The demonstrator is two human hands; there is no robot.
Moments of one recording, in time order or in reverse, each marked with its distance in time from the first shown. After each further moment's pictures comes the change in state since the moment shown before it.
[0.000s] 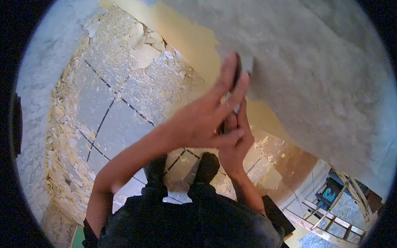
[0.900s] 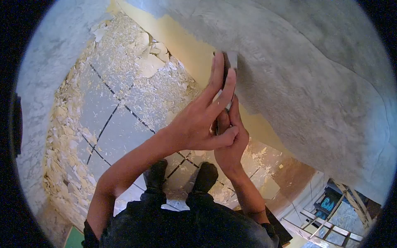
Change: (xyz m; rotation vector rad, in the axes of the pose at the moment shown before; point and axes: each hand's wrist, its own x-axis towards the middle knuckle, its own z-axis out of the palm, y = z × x) left_hand 0.002 -0.009 -0.006 -0.045 0.146 -0.030; right_hand 0.020 0.005 0.007 0.142 -0.143 0.015
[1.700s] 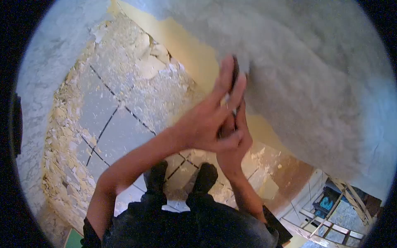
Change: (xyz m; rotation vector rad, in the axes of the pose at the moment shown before) left_hand 0.009 0.007 -0.001 -0.009 -0.011 0.056; right_hand 0.001 -0.019 0.009 -0.448 0.129 -0.277
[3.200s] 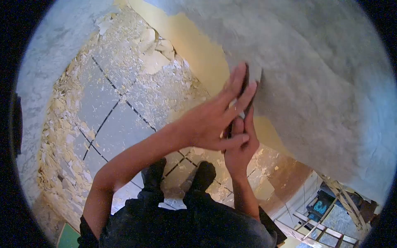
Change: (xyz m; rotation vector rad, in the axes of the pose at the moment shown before) left_hand -0.006 -0.008 -0.001 0.059 -0.054 0.002; right_hand -0.007 0.001 -0.006 0.318 0.007 0.248
